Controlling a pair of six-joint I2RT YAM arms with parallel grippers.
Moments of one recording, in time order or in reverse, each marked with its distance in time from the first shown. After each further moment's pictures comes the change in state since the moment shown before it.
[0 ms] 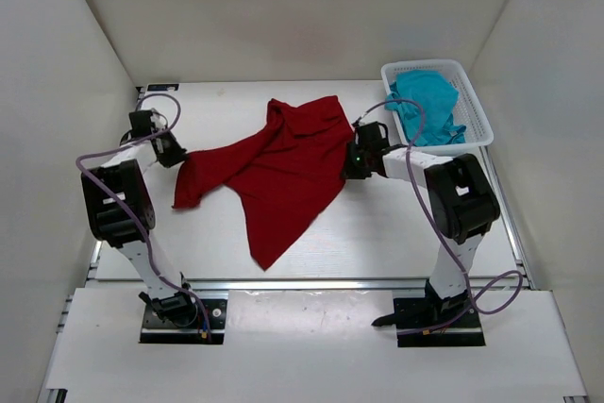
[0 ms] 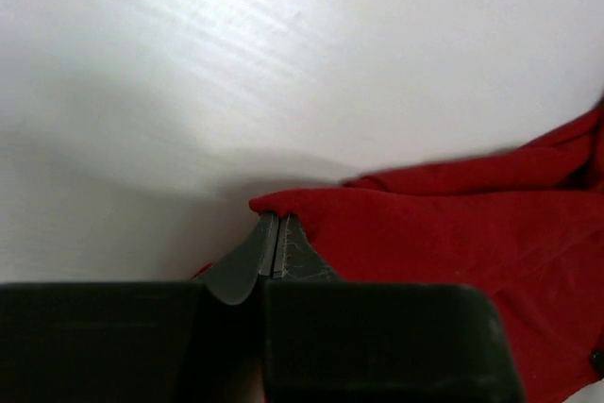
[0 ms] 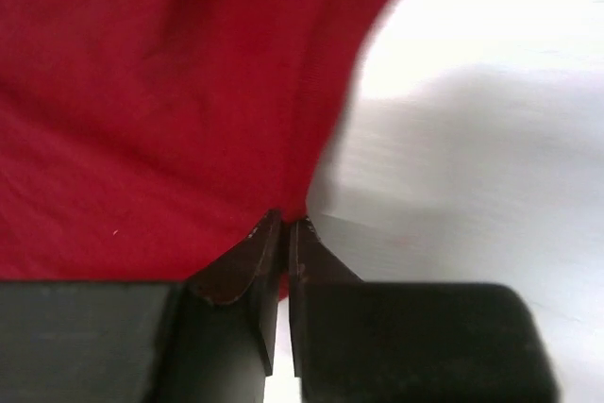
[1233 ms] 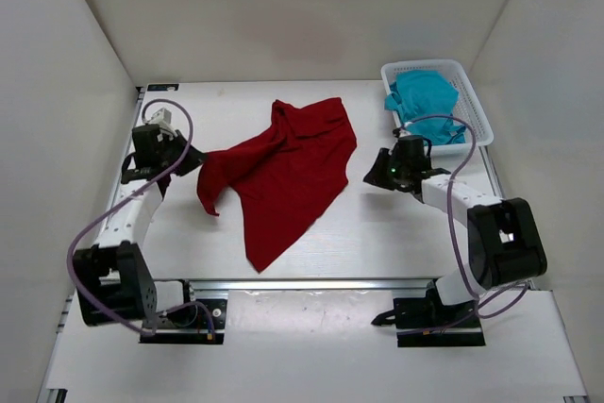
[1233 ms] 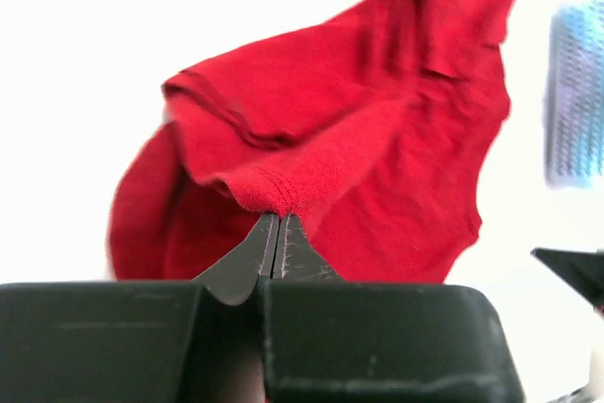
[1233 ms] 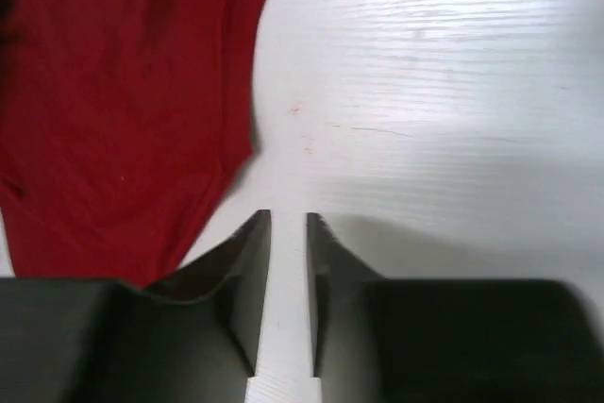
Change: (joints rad) left arm -0.181 -0.599 -0.317 0.051 0.102 -0.060; right arm -0.182 -0.412 -0.369 0.131 -0.096 0.082
